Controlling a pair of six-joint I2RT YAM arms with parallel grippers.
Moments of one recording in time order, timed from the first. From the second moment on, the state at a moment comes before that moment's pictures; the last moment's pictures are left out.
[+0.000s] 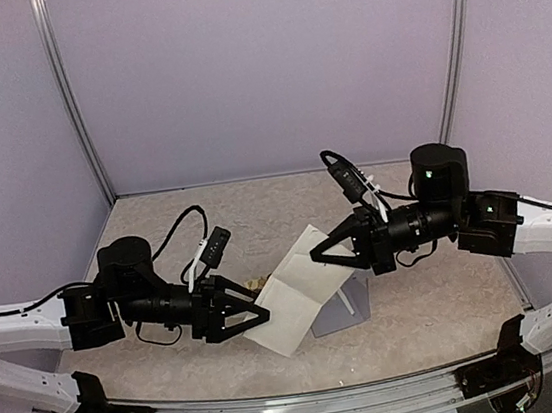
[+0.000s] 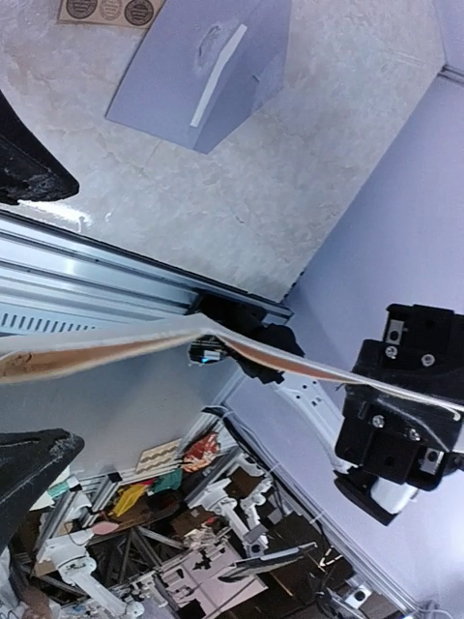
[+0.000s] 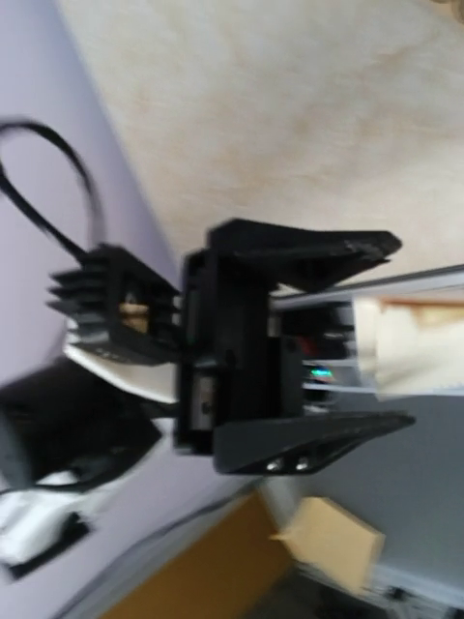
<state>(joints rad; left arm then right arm) -1.05 1.07 0.64 0.19 0.50 -0.53 0.96 1.15 0.93 -0.01 -0.62 0.29</state>
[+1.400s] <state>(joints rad) -1.16 1.08 0.66 0.17 0.28 -0.55 0.86 0.90 0.73 0.00 -0.38 0.42</state>
